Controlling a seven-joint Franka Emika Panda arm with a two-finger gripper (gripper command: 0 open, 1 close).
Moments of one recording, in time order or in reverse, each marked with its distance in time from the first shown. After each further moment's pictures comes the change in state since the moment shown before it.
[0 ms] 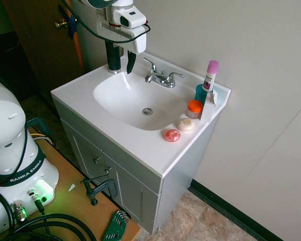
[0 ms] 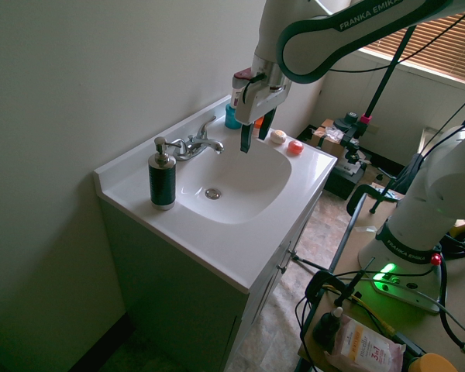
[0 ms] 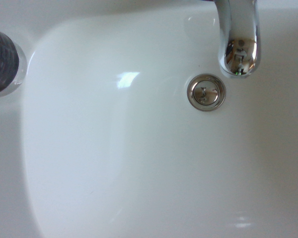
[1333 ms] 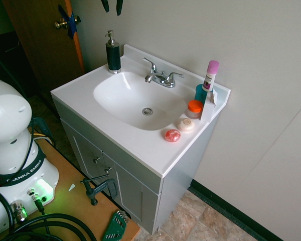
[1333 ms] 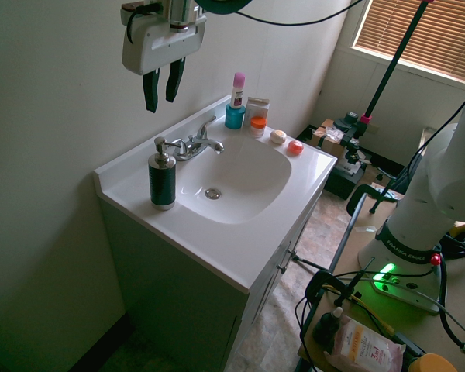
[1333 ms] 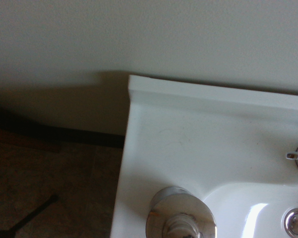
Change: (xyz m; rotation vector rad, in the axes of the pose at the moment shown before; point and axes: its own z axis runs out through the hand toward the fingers) arm -0.049 -0.222 -0.106 0.069 0.079 -0.147
